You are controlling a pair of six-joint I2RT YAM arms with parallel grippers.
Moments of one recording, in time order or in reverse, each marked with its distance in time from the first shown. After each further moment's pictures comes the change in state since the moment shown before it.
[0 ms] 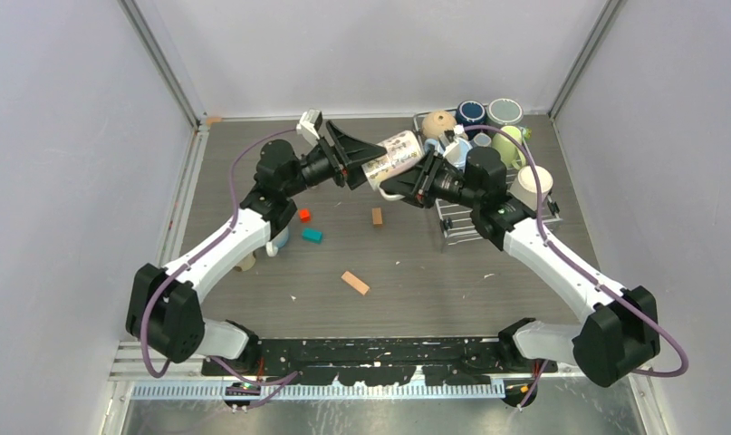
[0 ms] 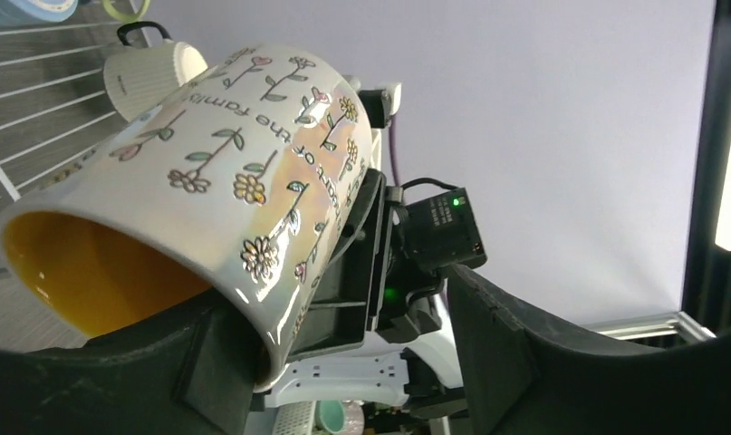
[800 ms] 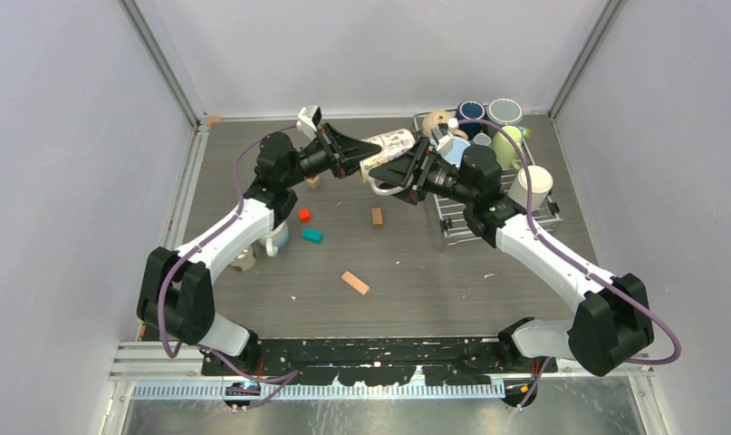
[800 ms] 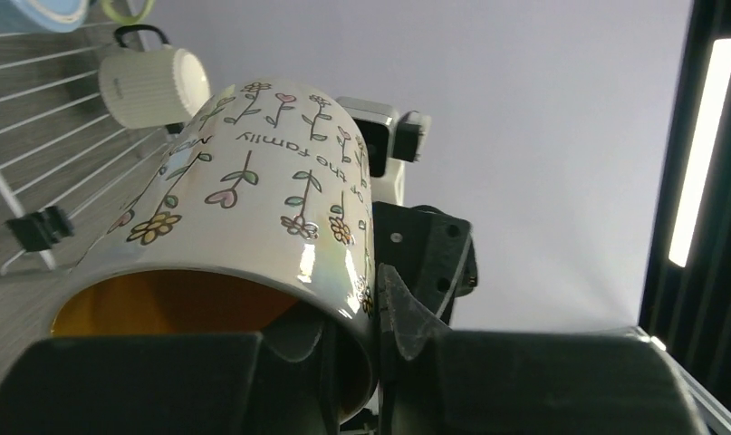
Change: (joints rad) left arm 0.066 0.108 0.025 0.167 0.073 -0.157; right arm 0.012 0.072 -0.002 0.221 -0.037 0.043
